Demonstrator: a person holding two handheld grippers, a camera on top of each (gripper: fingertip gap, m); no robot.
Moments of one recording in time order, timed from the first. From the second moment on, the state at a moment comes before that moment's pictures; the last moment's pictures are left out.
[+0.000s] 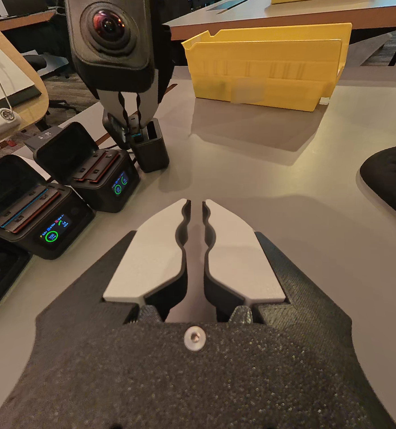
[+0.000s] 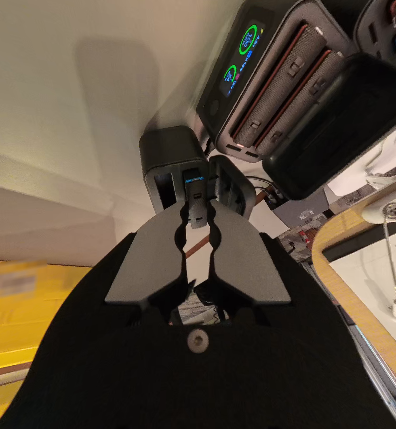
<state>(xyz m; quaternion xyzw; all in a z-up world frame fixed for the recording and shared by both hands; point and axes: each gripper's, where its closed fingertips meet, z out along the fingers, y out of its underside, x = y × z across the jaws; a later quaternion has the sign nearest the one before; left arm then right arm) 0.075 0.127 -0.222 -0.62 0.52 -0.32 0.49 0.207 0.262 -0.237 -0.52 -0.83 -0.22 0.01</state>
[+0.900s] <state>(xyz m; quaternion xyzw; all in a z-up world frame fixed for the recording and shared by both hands) 0.077 0.123 -0.222 -0.62 0.53 -0.32 0.49 0.206 0.269 -0.237 -0.82 -0.53 0.02 0.23</state>
